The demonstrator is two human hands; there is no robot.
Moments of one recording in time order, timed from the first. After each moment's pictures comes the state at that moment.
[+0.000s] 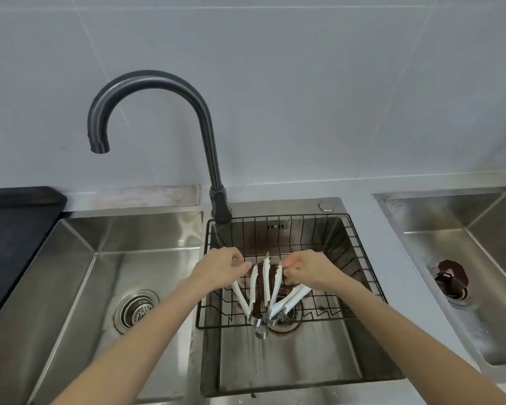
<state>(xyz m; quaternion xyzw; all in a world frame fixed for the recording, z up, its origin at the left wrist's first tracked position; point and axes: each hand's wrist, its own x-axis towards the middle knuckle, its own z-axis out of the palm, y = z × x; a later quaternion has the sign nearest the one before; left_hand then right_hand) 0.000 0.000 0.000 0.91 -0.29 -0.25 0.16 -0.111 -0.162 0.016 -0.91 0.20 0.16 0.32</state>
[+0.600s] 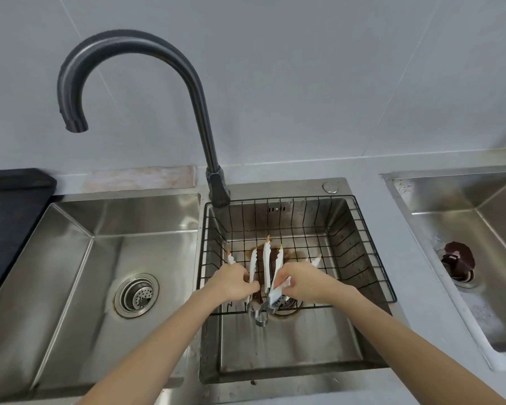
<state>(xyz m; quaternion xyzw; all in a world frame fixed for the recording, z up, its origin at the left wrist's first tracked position) -0.023 -0.008 -0.043 0.88 -0.25 -0.39 0.13 -0.117 -0.155 -0.036 -0.92 0.11 0.26 0.28</state>
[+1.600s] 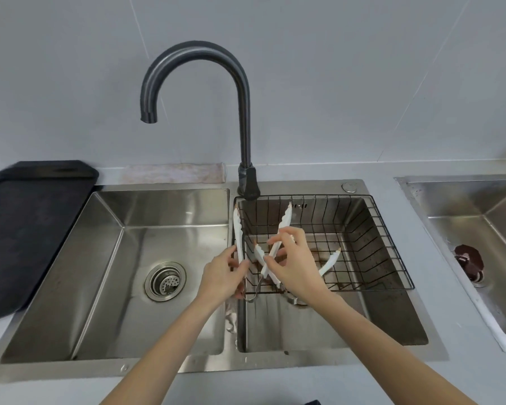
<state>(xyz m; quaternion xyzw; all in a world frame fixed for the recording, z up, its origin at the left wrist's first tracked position) -0.043 0.078 -0.012 0.85 -0.11 -0.26 0.45 -0.113 -0.056 -0.005 -0.89 0.19 -0.07 0.41</state>
